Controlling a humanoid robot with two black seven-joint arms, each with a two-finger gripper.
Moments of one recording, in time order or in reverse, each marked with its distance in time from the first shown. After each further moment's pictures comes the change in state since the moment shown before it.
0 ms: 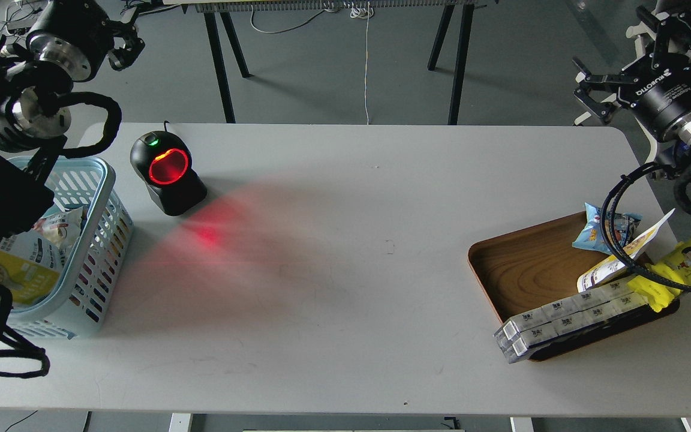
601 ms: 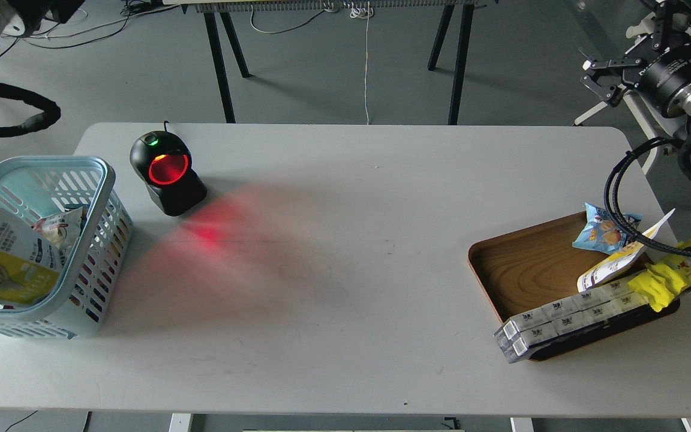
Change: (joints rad) left arm -0.057 0.192 0.124 -0.167 0.184 0.050 -0.068; right arm 0.187 0.007 -0.197 -0.175 -0.010 0.009 -0.014
